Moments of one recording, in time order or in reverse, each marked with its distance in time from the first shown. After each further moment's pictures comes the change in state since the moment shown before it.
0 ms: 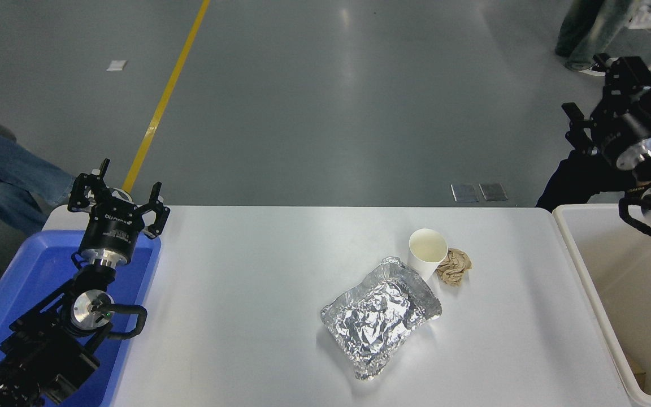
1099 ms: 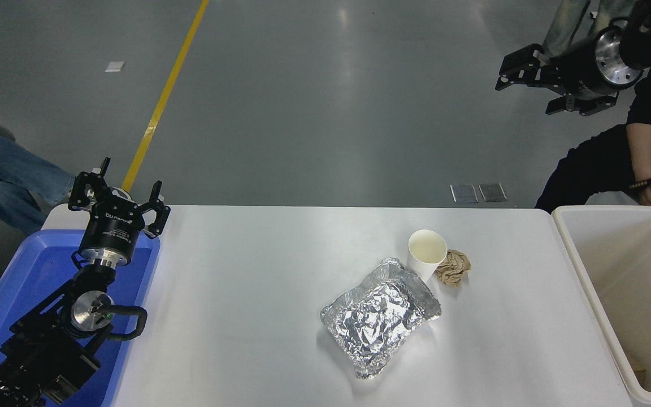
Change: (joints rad) left arm 0.000 0.000 0.000 -0.001 0.000 -0.001 0.001; right arm 0.739 0.371 -1.035 0.064 0.000 0.558 -0.384
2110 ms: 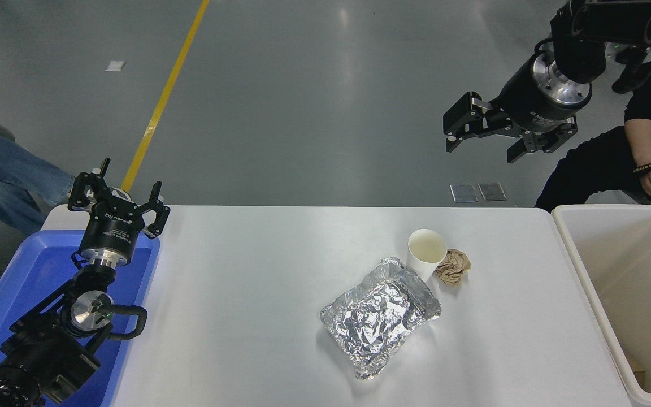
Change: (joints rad) left arm 0.000 0.000 0.000 0.001 0.000 0.000 -0.001; right arm 0.205 0.122 -0.112 0.361 -0.011 0.061 -0.006
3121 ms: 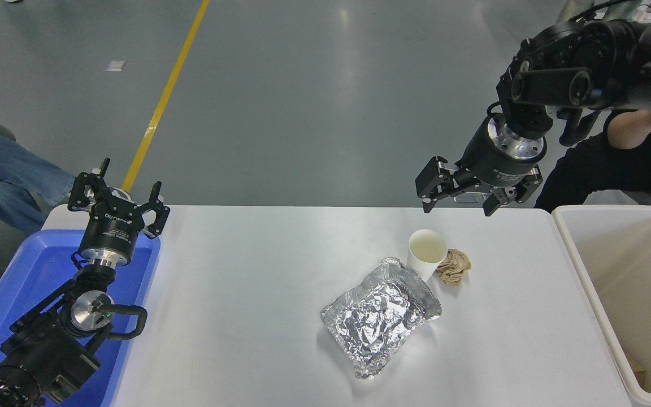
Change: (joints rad) left arm 0.000 0.000 0.000 0.000 0.000 0.000 0.000; right arm -0.114 0.116 0.057 0.018 -0.011 0.001 0.001
